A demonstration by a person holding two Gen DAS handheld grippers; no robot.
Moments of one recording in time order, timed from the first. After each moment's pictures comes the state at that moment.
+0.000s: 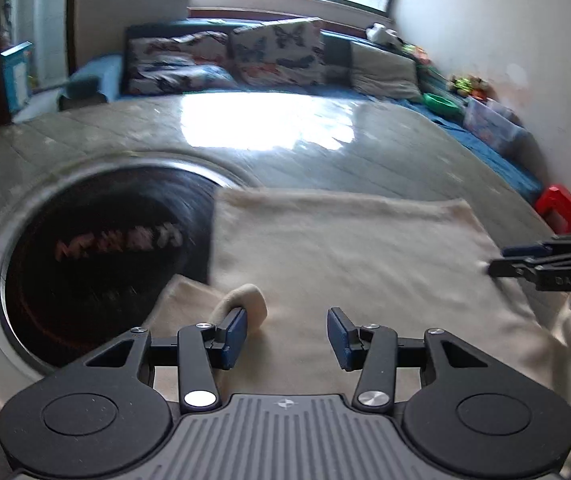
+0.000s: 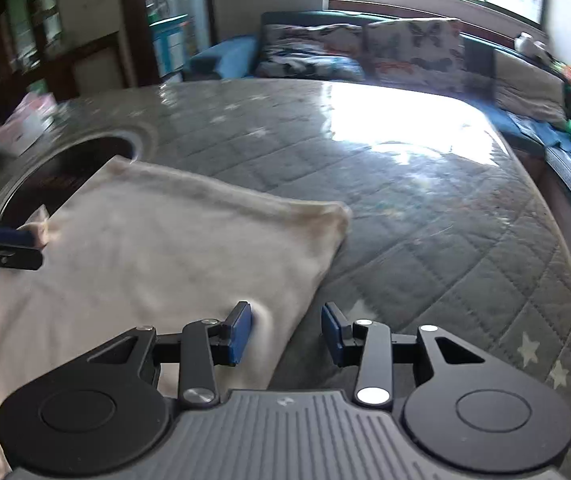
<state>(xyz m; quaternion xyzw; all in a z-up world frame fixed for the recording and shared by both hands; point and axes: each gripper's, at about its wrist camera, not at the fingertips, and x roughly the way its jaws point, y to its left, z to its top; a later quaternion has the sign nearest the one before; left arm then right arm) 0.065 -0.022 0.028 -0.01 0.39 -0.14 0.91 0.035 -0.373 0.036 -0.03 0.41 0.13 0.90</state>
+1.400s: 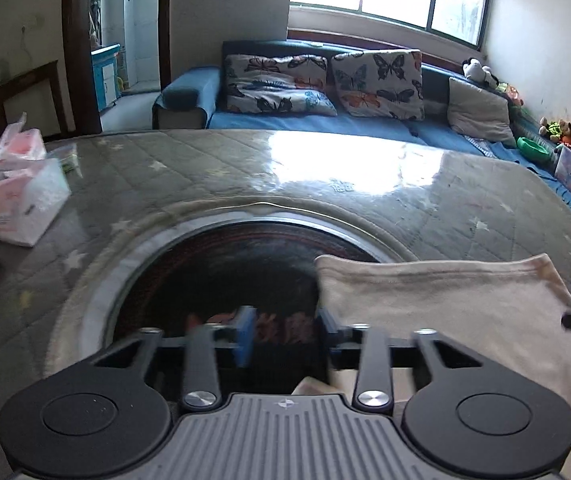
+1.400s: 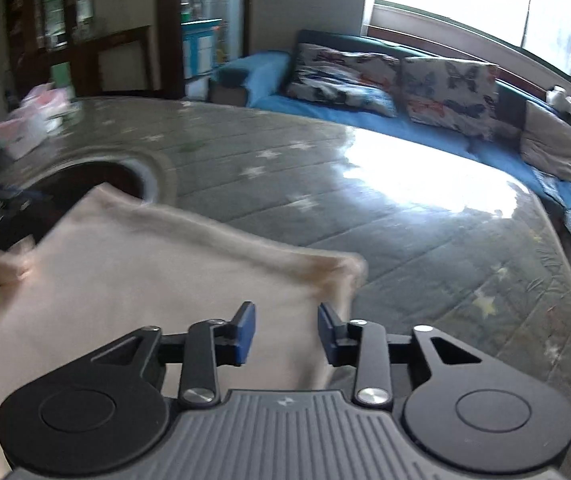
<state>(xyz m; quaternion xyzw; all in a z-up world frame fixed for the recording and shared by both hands) 0.114 0.042 0.042 -0.03 0.36 -0.01 0.93 0.092 -0.301 0.048 -0.10 0.38 0.18 0.90</state>
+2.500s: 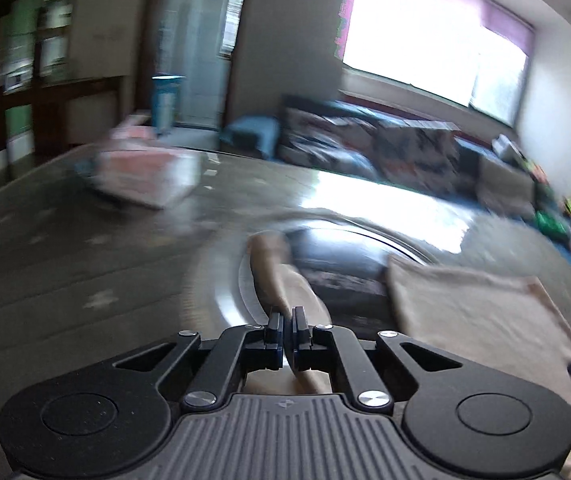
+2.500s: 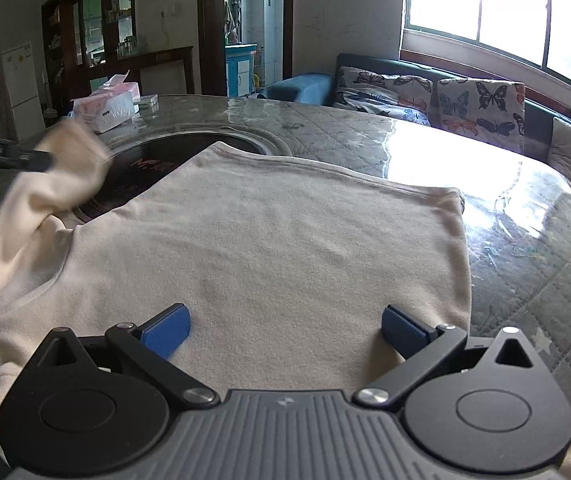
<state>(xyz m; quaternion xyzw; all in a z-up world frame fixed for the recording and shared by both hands) -0.031 0.115 0.049 -0.11 0.27 0.07 0.95 -0.014 -0.265 0.014 -0.08 0.34 0.22 0.91</state>
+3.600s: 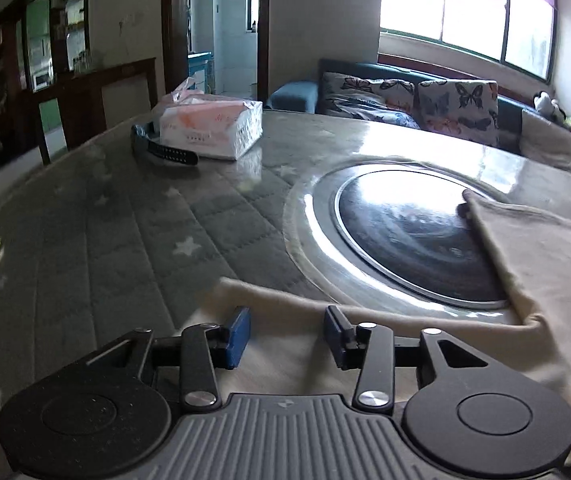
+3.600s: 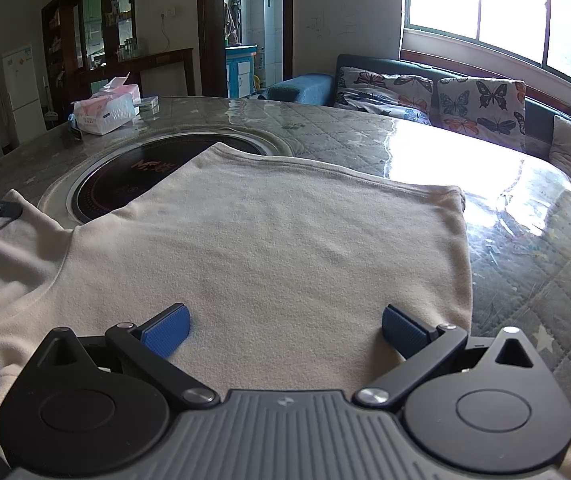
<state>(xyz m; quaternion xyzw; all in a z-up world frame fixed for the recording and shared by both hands) -0.037 0.140 0.020 -0.04 0.33 0.12 0.94 -0.015 -0.266 0.014 -0.08 0.34 0.23 0.91</state>
